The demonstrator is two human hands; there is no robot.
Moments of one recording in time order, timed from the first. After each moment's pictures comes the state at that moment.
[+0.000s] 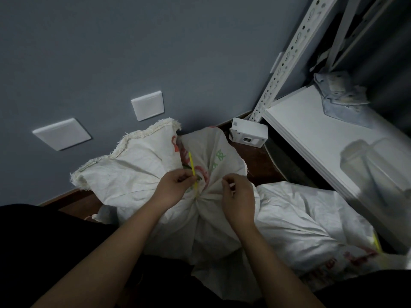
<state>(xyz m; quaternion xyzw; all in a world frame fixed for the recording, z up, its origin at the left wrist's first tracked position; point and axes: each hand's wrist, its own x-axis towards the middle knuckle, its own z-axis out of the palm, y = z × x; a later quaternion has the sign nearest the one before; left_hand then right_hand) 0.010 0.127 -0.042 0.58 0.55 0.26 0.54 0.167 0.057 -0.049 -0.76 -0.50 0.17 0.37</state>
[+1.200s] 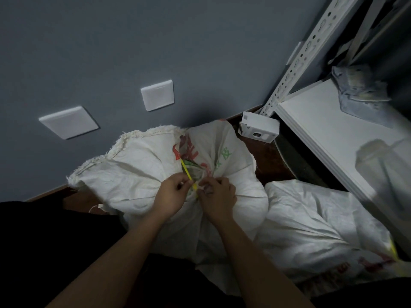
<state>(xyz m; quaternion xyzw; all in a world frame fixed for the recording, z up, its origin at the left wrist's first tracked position) -0.012 0.114 -0.098 0.62 0.59 0.27 0.44 0.114 0.073 -0.081 -0.80 -0.50 0.27 0.18</state>
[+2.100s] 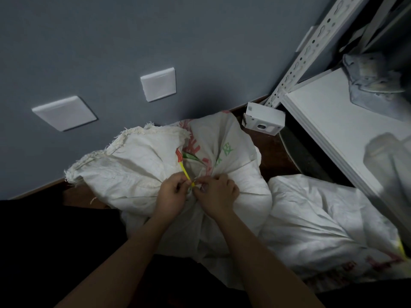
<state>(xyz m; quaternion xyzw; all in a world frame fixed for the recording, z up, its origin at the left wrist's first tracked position) -0.016 0.101 -0.117 0.61 0.58 0.34 0.43 0.104 0.083 -0.077 -0.81 -0.52 0.27 0.05</state>
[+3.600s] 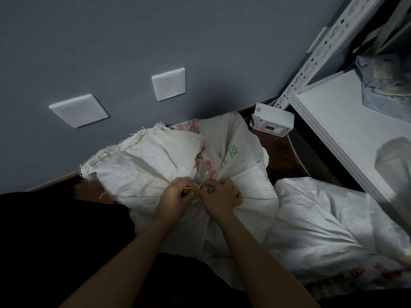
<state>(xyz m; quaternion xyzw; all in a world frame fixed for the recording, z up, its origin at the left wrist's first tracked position) -0.032 0.090 -0.127 0.65 0.57 0.30 0.40 0.096 0.078 -0.096 -0.83 -0.45 0.32 0.08</state>
